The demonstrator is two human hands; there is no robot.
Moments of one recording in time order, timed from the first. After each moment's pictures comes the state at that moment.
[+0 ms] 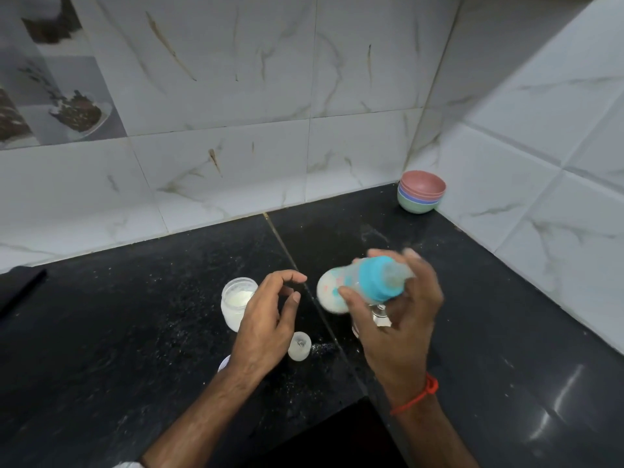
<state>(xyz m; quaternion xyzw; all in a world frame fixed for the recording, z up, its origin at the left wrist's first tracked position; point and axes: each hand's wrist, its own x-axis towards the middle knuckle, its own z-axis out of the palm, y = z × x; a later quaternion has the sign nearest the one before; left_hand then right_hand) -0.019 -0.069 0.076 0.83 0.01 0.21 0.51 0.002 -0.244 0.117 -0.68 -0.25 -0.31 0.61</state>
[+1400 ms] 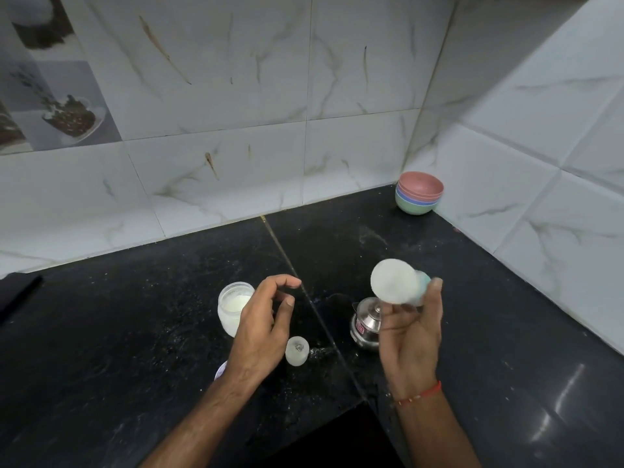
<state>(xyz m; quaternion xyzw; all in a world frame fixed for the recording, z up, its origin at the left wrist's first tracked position) -0.017 -0.070 0.074 0.82 0.05 0.19 0.54 0.028 -0.264 0.096 -0.32 0.08 -0.06 0.94</state>
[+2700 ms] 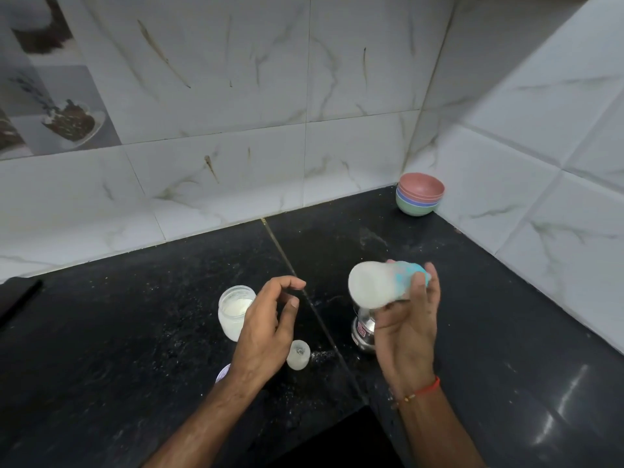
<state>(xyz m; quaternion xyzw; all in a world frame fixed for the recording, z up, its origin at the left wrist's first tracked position) -0.012 -0.072 0.076 0.82 0.03 0.19 0.53 0.031 -0.260 0.102 -0.35 -0.01 -0.01 0.94</state>
